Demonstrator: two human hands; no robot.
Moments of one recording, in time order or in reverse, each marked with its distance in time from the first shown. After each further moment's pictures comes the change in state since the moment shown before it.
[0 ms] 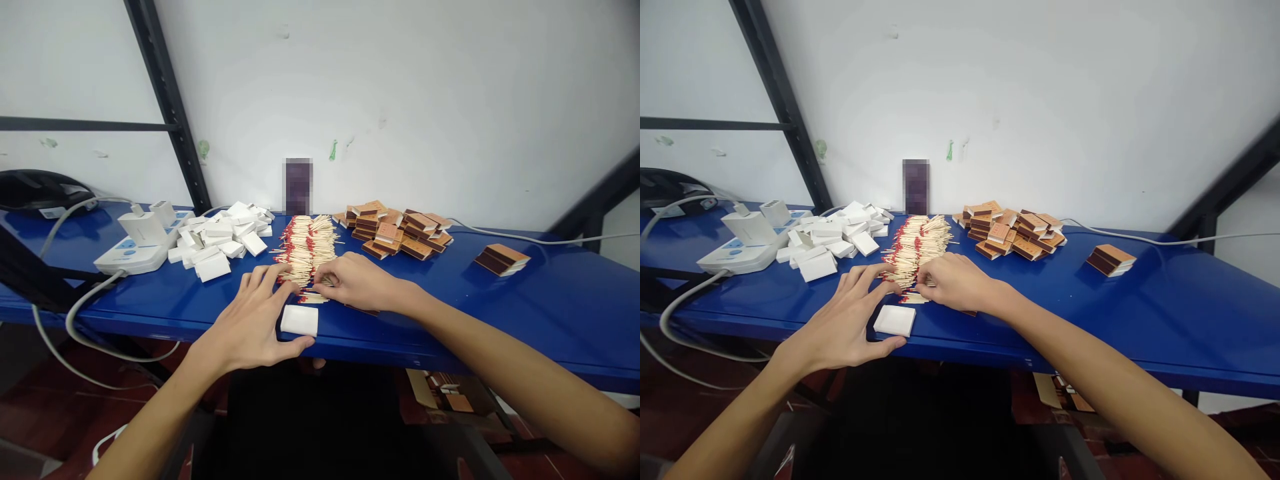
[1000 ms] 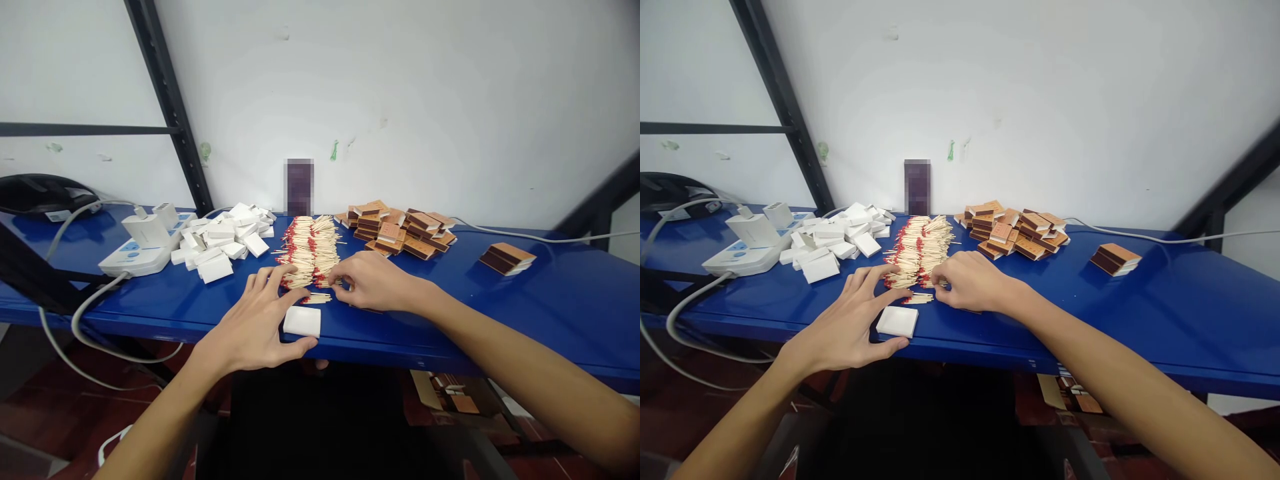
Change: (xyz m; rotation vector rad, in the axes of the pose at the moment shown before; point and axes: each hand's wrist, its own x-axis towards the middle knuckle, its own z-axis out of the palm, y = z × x) left_hand 0.000 0.001 -0.003 -0.028 -0.045 0.022; right_hand -0.012 0.009 -0.005 -0.149 -0.002 -0.040
